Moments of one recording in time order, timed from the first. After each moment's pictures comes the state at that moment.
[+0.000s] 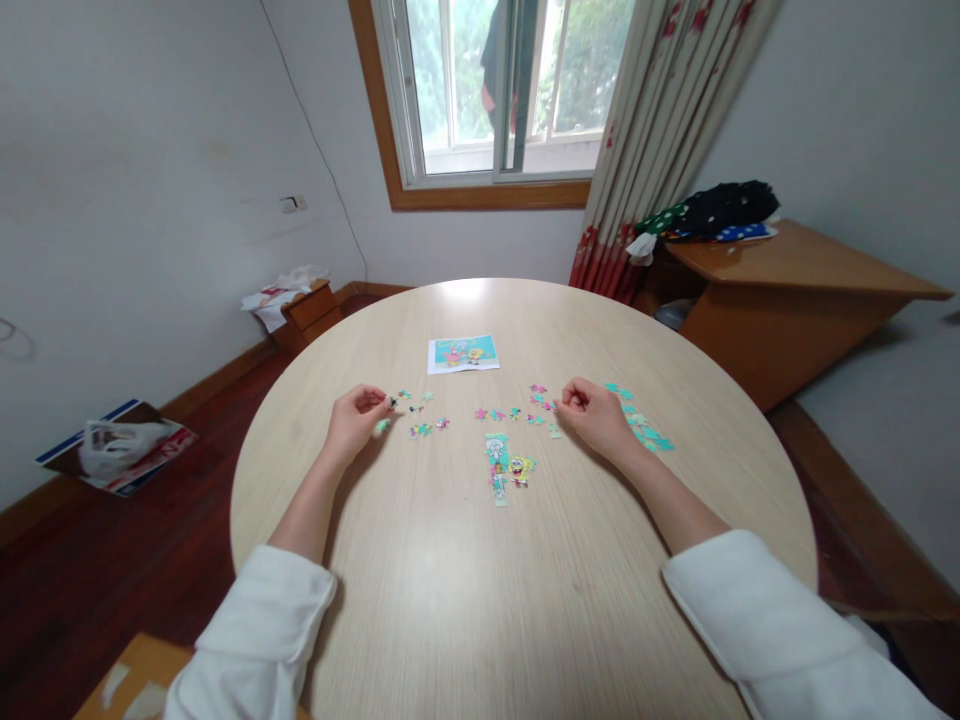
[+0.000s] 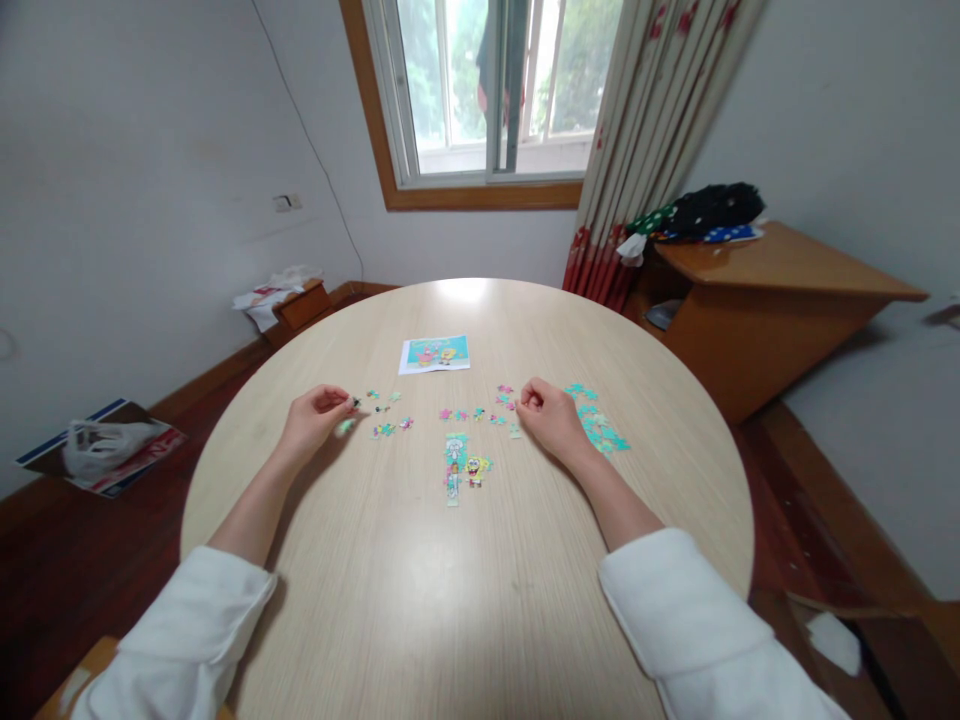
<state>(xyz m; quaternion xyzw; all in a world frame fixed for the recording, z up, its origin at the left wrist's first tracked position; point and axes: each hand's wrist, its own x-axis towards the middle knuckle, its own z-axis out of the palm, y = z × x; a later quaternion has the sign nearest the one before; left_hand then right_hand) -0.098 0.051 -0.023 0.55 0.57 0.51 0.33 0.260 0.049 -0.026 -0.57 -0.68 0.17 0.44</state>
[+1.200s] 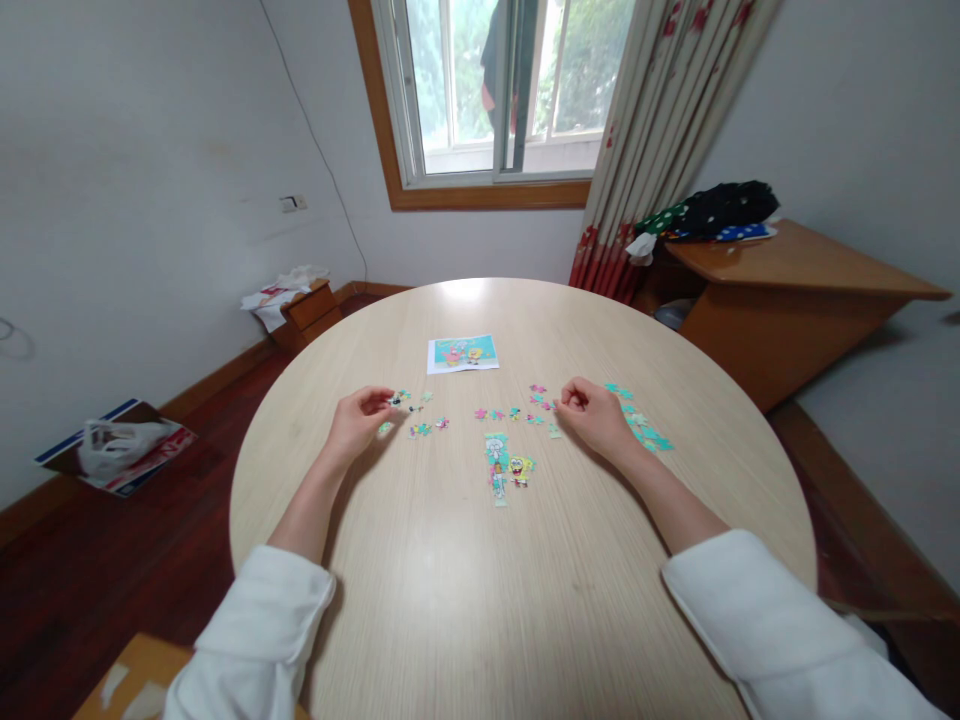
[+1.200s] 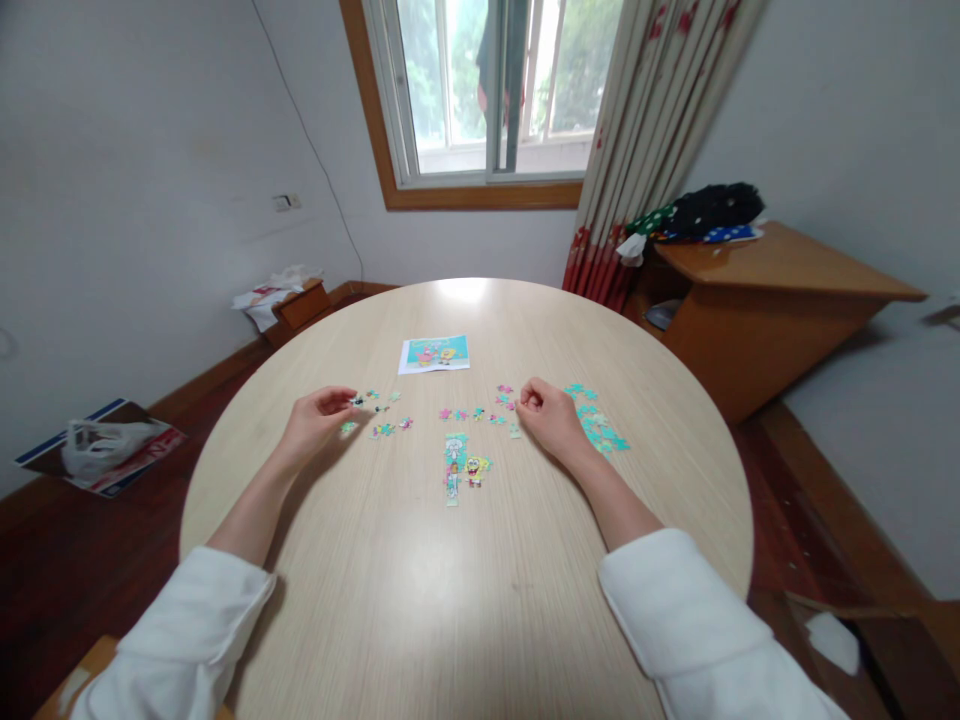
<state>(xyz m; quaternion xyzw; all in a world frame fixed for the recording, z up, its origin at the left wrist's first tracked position) -0.094 0.048 -0.020 0.56 0.57 0.50 0.34 0.260 0.050 -0.028 -0.57 -0.67 0.18 0.44</state>
